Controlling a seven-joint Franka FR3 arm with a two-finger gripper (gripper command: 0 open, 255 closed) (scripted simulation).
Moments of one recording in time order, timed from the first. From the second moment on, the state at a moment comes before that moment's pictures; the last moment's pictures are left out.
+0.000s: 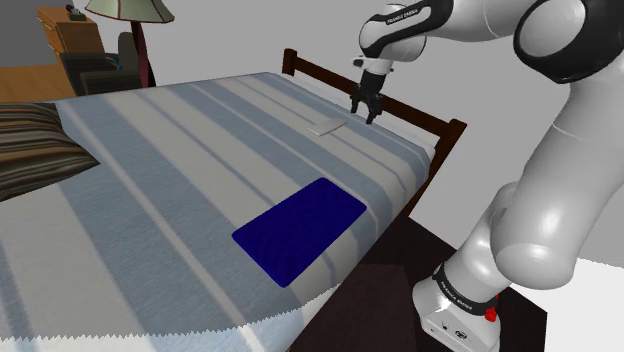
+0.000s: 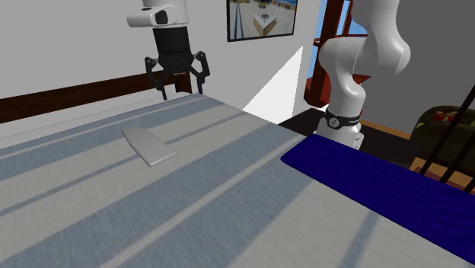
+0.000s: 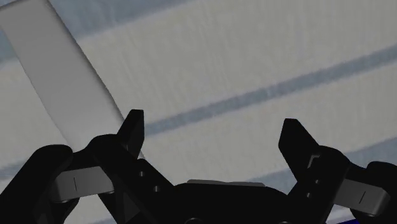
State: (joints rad) arm 0.18 0.14 -0.62 -1.93 0.10 2.00 -1.73
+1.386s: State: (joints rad) arm 0.04 0.59 -0.48 -1.56 0.30 2.07 -2.15
